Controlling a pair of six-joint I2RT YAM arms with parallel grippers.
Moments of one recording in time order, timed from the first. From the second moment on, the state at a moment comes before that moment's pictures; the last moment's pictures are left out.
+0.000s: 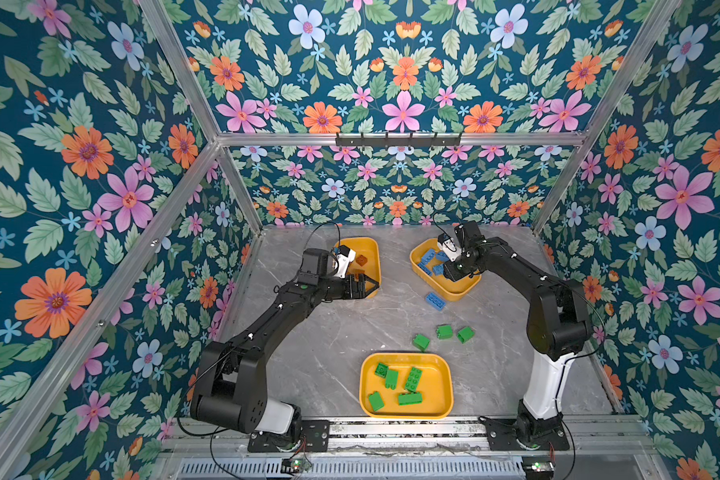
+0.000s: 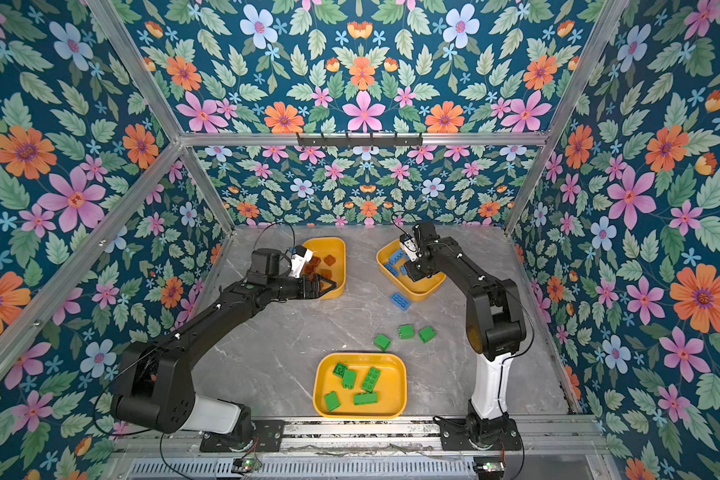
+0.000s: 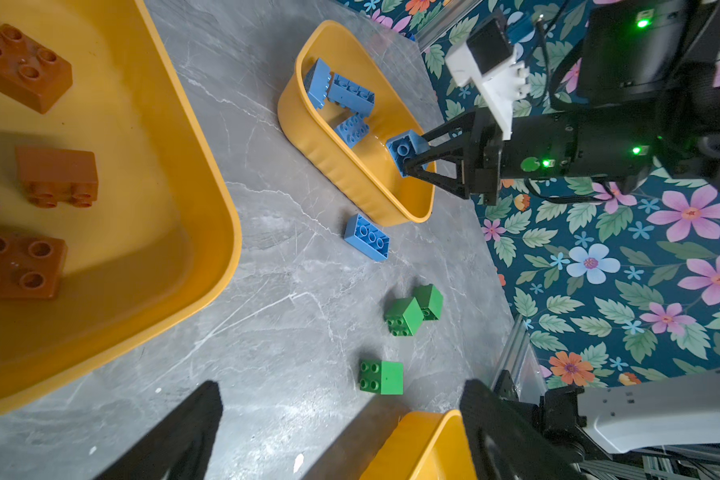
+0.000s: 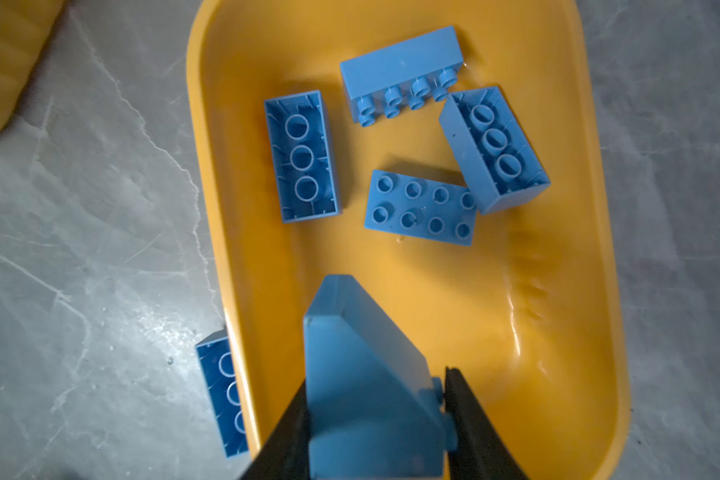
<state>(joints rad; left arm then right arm) -0.30 1.44 0.97 -0.23 0.69 -0.36 0.27 1.97 1.59 -0.73 -0.07 -0.26</state>
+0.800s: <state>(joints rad) -0.30 1.46 0.97 -0.24 0.69 -0.36 0.51 1.74 1.31 -0.73 -0.11 -0.18</state>
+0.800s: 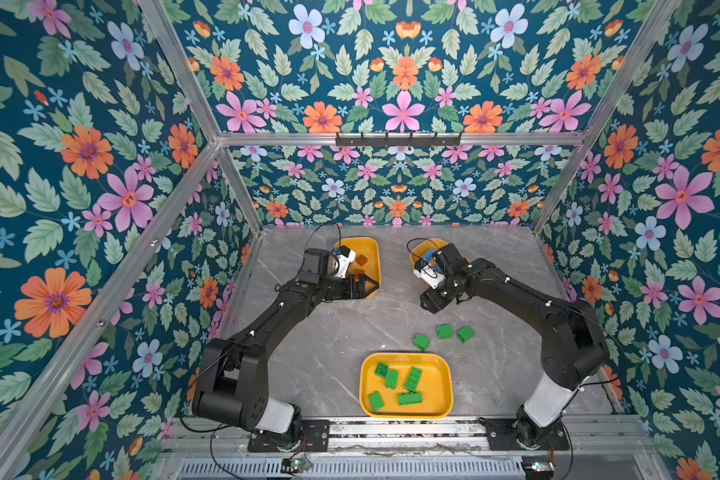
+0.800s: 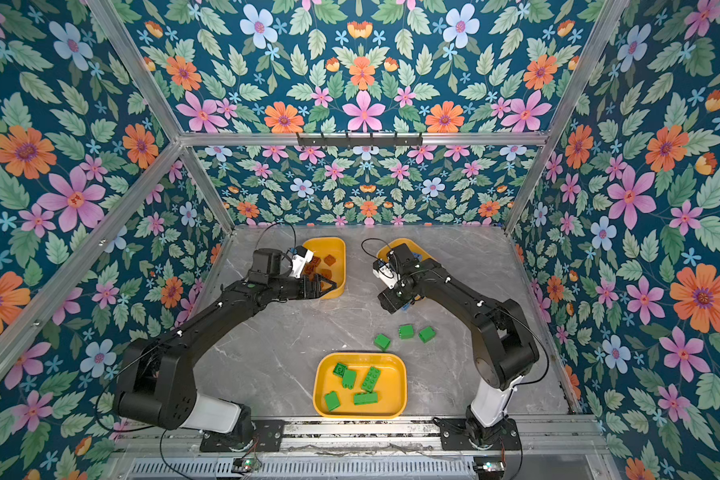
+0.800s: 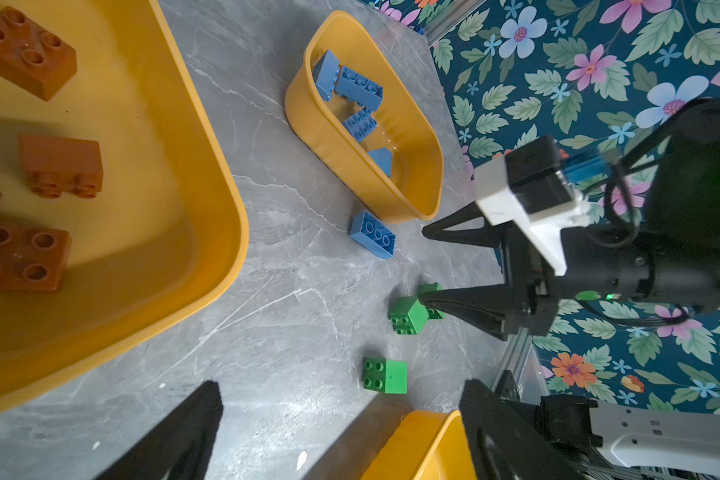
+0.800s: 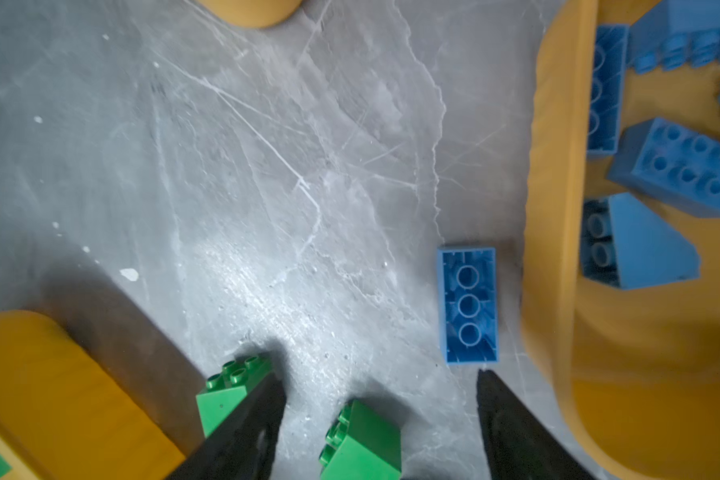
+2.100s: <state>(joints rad) -0.30 1.49 0.95 -0.26 0.67 -0.34 0.53 1.91 1.31 -0.62 0.01 -0.21</state>
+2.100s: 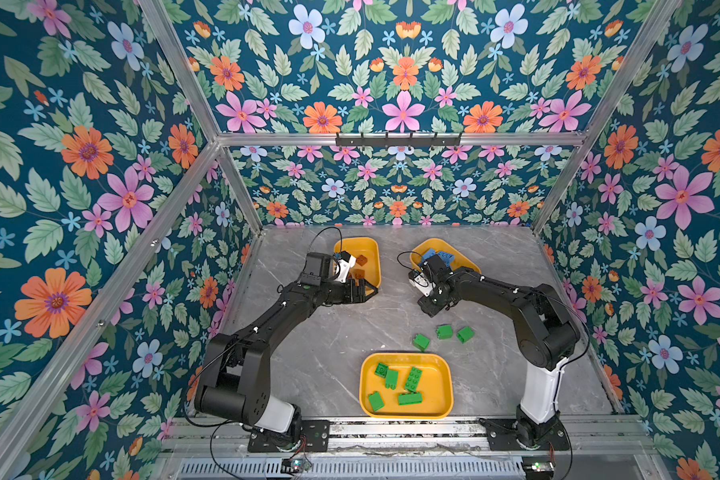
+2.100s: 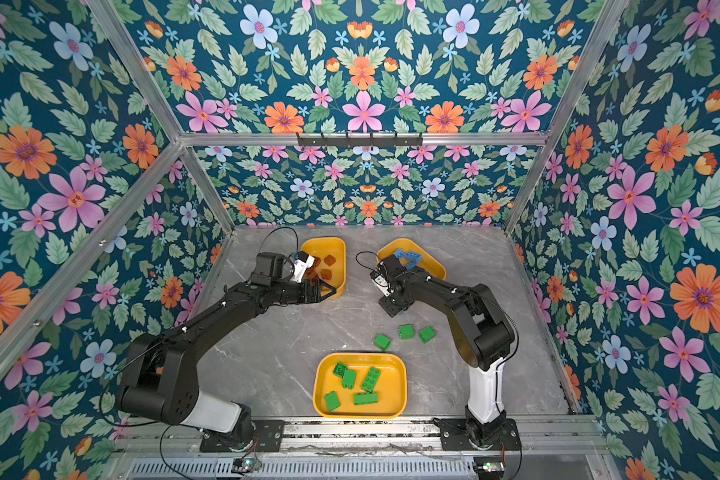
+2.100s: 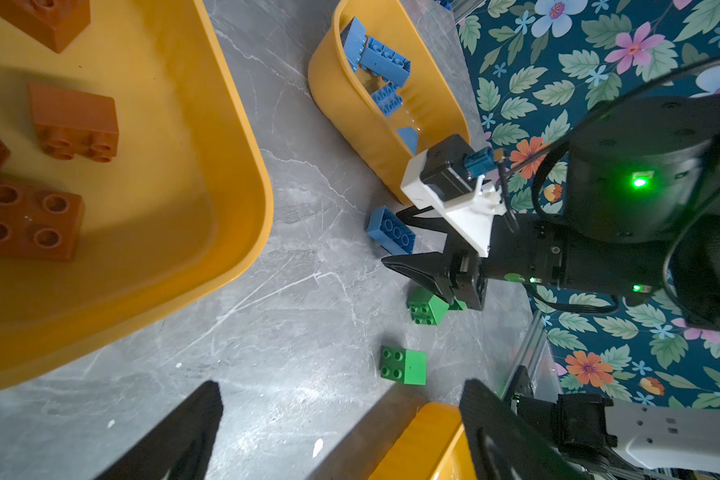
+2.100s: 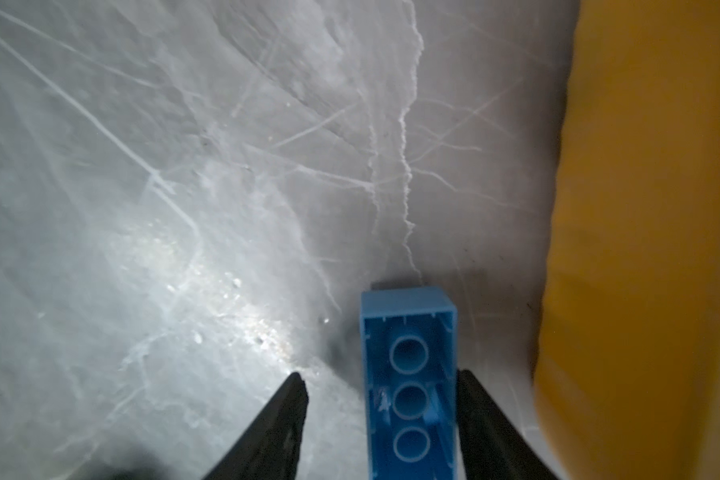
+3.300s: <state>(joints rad) -0.30 1.49 0.98 -0.28 0.67 -0.33 0.51 1.77 1.30 -0.63 -0.03 -0.17</state>
